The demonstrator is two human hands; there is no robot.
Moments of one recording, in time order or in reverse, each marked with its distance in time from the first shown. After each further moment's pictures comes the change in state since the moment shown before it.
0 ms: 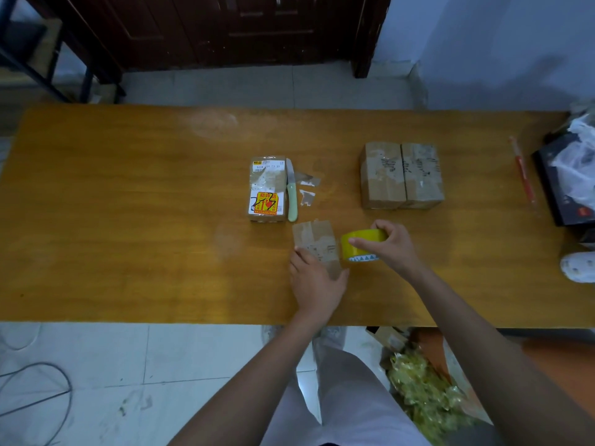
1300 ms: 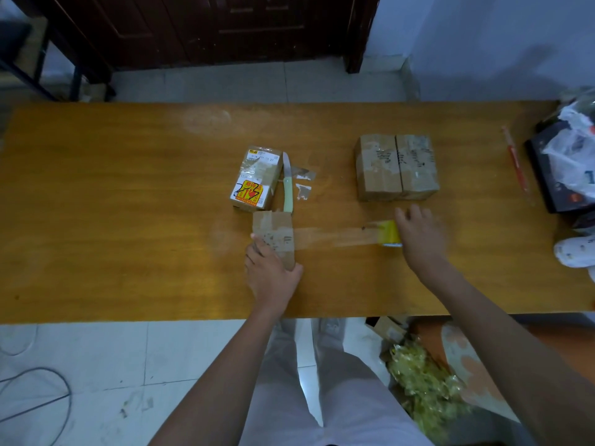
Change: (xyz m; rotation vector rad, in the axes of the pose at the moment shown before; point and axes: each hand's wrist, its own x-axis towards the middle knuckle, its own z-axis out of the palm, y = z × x) left_hand 0.032 -0.067 -0.027 0.184 0.133 0.002; right_hand -0.011 0.011 -0.033 -1.362 0.118 -0.046
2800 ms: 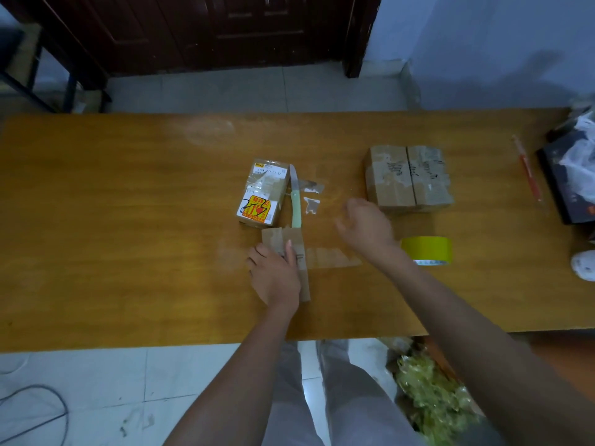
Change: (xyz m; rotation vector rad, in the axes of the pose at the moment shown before) left_hand 0.042 0.012 0.004 -0.049 0.205 -0.117; right_hand 0.059 -0.103 -0.046 0.540 -0.074 -0.006
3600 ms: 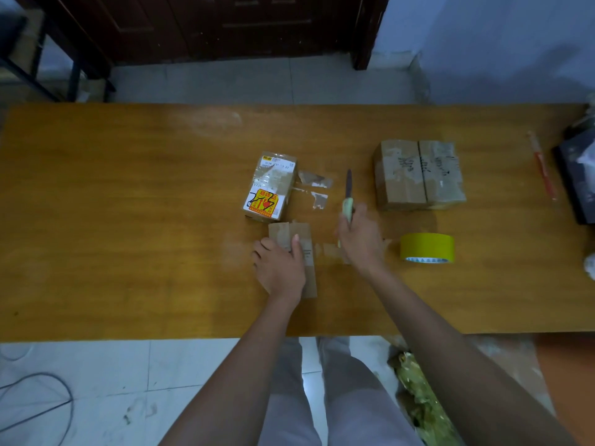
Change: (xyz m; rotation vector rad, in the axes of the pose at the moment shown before) left_hand 0.009 -0.002 -0.003 -0.069 -0.084 -0.008; right_hand -0.005 -0.017 0.047 0.385 0.134 0.241
